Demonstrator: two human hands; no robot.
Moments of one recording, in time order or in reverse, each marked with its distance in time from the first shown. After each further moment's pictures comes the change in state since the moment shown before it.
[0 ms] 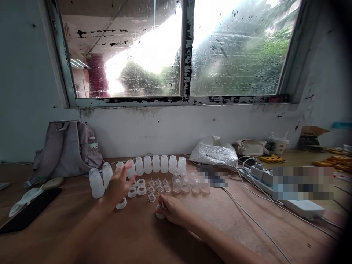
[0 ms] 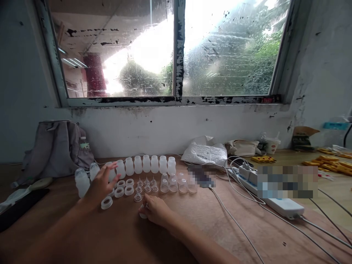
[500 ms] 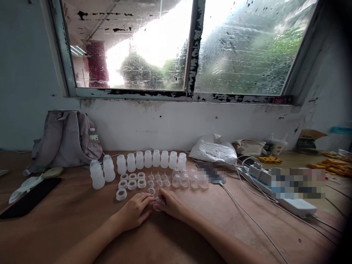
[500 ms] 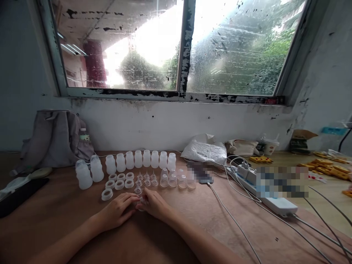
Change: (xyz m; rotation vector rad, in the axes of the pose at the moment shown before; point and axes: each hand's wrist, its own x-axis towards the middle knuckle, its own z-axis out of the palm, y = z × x) left_hand -0.061 0.054 0.013 -0.437 -0.524 0.243; right_hand 0.003 0.006 0.013 0.146 0.087 -0.074
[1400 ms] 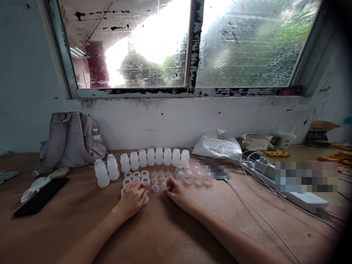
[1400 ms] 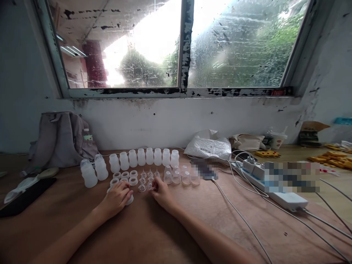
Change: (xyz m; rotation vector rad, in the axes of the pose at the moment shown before) left_hand -0.001 -0.020 -0.006 0.325 0.145 -0.191; right_hand 0.010 0.009 -0.003 0.183 0.242 0.207
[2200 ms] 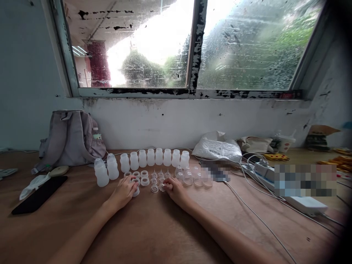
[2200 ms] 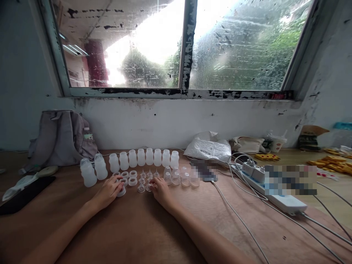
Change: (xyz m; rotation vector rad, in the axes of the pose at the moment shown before) left_hand -0.001 -0.039 -0.003 -0.082 -0.062 -0.157; right_hand 0.007 0.011 0.000 -0.259 0.007 -0.085
